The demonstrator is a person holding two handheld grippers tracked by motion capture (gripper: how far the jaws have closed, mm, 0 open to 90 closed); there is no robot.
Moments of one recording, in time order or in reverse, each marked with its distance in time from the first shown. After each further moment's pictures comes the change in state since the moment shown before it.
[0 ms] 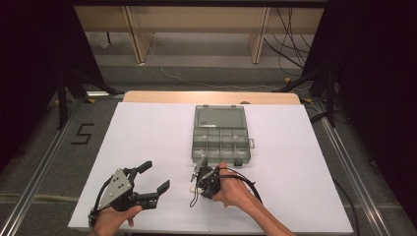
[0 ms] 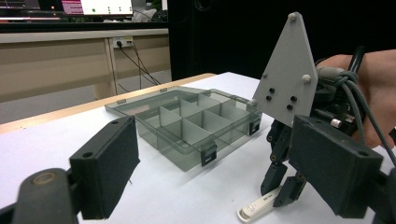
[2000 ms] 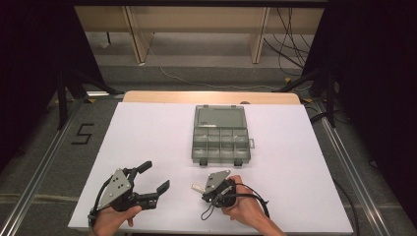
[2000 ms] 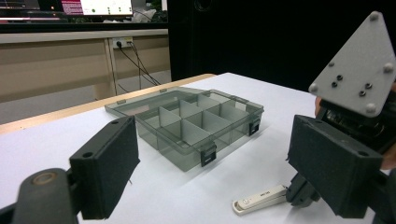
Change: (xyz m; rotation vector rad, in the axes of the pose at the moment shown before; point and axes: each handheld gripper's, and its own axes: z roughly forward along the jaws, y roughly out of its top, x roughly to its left) left arm 0.000 0.000 0.000 -0.010 -0.009 0.004; right arm 0.023 -0.049 -0.003 -0.349 -0.038 -0.028
